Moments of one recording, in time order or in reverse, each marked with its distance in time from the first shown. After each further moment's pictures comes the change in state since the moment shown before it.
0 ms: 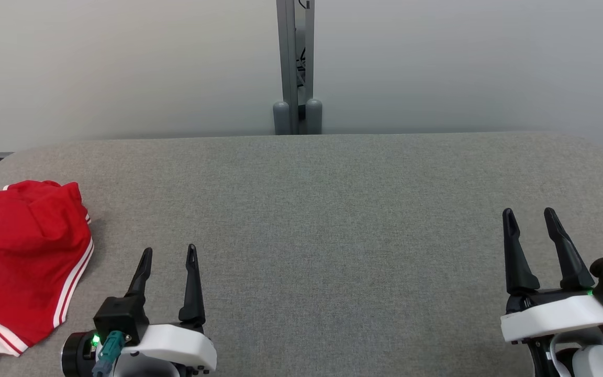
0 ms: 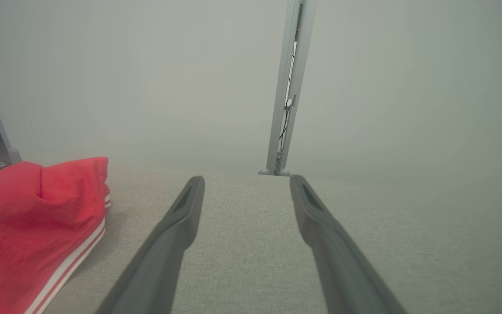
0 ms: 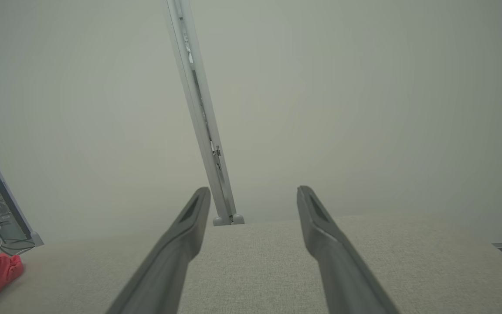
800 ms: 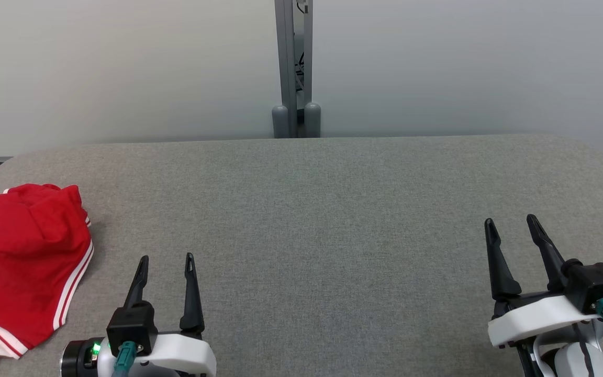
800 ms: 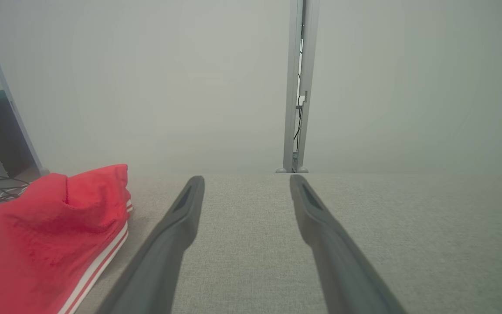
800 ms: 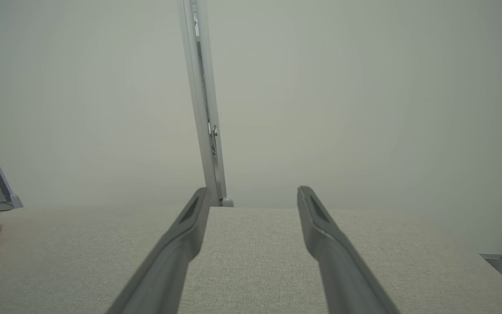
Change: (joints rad) left arm 0.005 -0.018 0.006 0.065 0.113 0.049 -0.056; right arm -0.040 -0.004 0.025 0.124 -0.124 0.000 -0.040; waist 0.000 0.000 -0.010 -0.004
